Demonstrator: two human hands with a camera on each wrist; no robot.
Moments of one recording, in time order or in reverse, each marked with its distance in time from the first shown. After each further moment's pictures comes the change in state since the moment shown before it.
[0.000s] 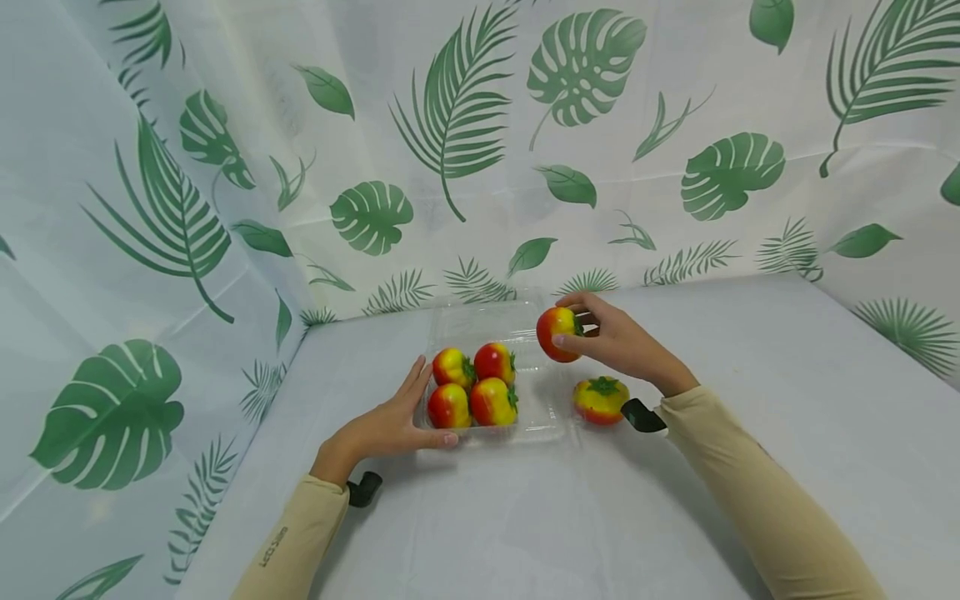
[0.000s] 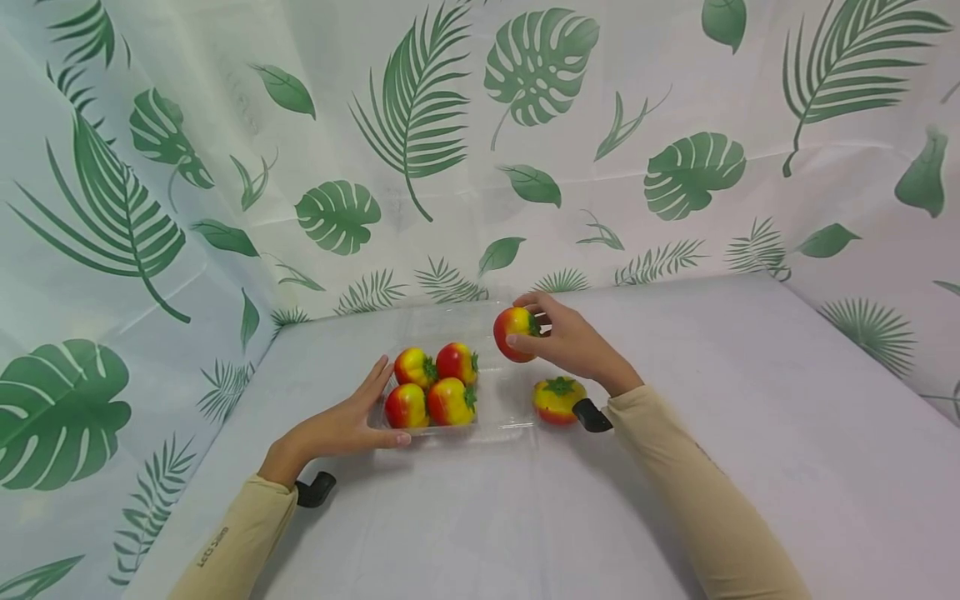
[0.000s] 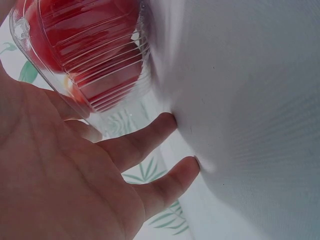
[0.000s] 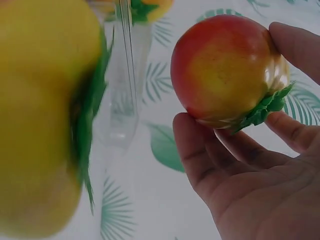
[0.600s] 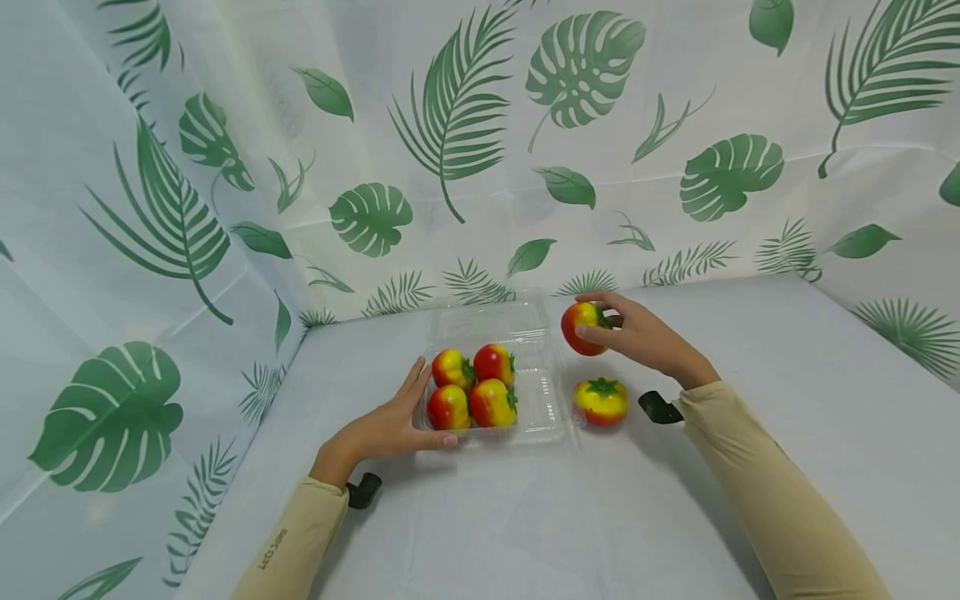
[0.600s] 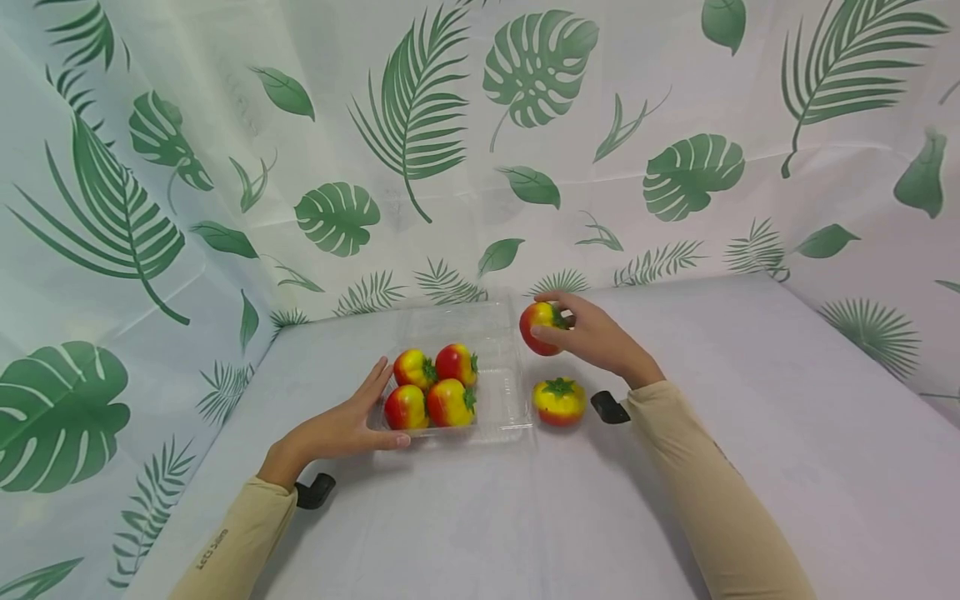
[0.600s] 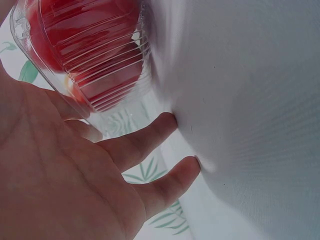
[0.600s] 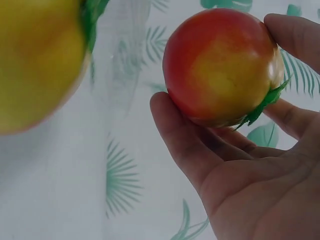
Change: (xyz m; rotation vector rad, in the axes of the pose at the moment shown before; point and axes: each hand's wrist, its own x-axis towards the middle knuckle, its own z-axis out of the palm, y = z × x) left_hand -0.001 0.002 -0.001 -0.008 0.001 0.003; right_hand -0.002 0.021 -0.026 -0.075 0.005 0.104
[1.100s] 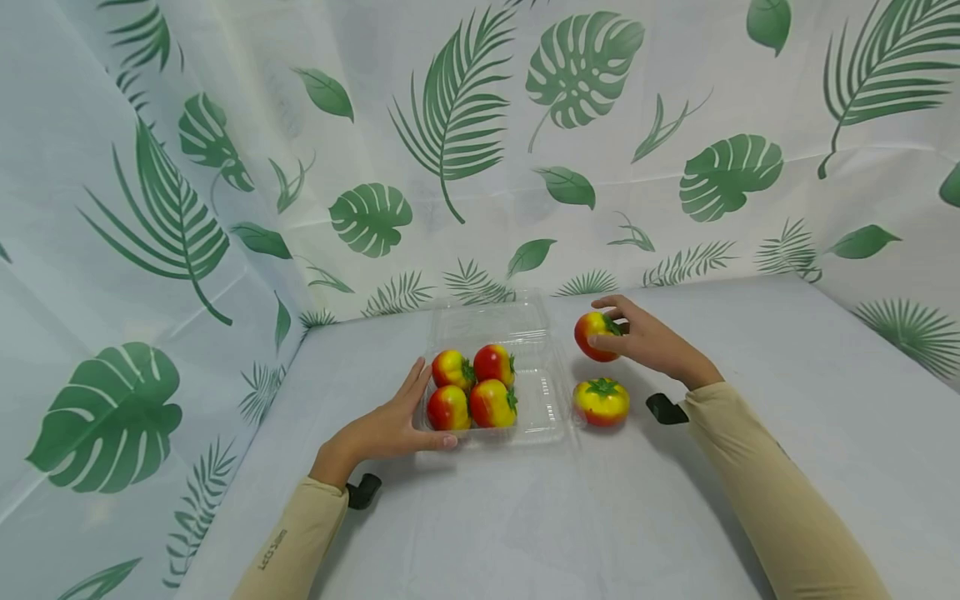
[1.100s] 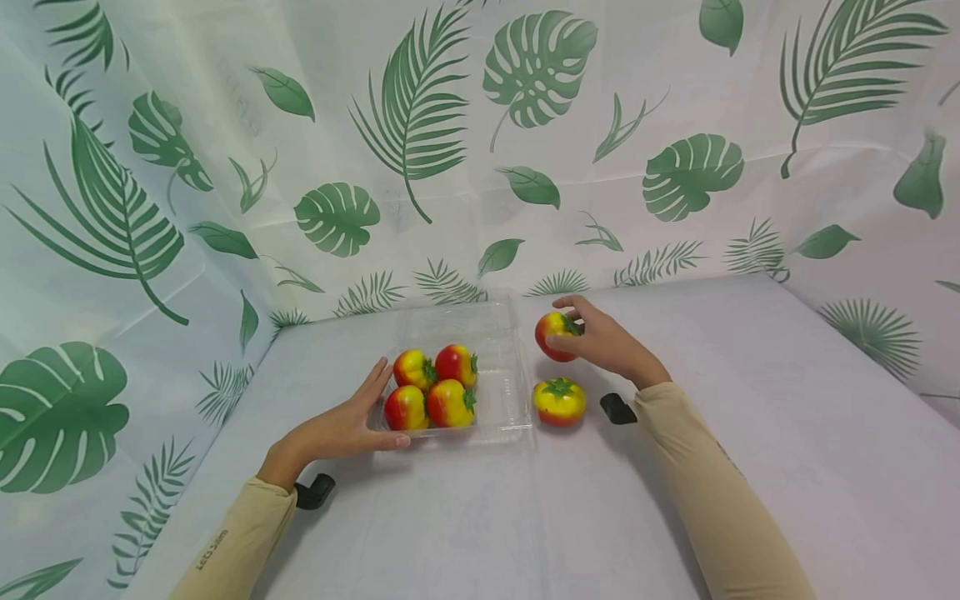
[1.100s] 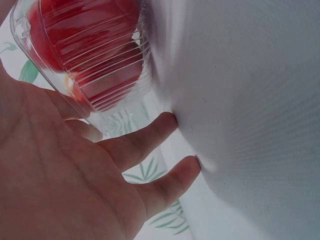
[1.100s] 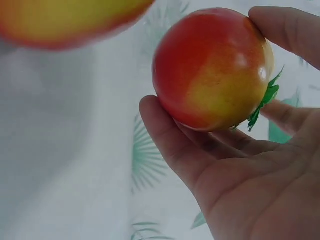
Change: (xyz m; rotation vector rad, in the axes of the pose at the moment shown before) left_hand 0.000 0.000 0.001 0.006 -0.002 0.009; right_hand 0.001 0.028 -0.002 0.018 -0.034 0.046
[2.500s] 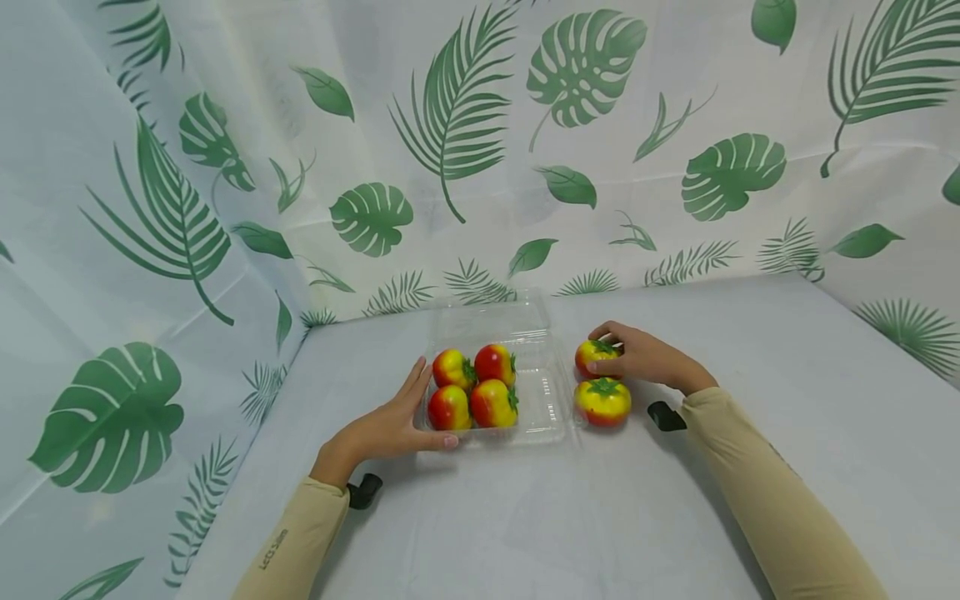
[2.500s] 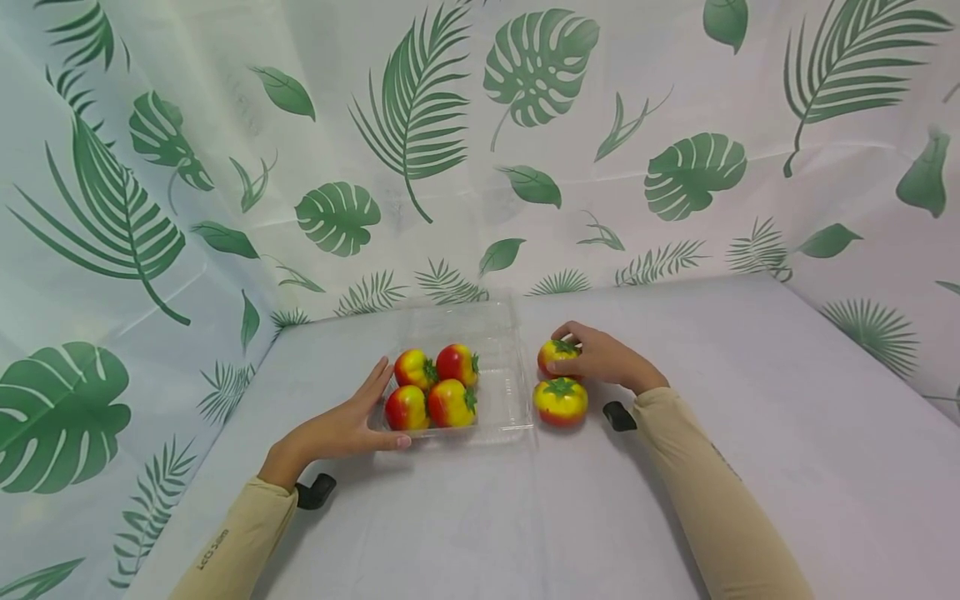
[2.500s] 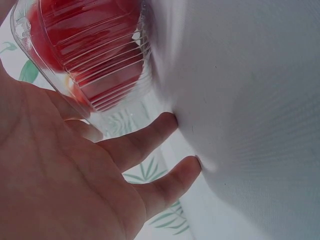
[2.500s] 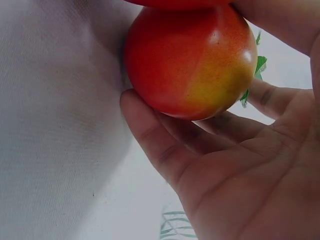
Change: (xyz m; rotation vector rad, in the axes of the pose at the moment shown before) left_hand 0.000 -0.002 -0.001 -0.007 -0.008 -0.005; right_hand 0.006 0.021 0.013 -0.137 -0.135 0.082
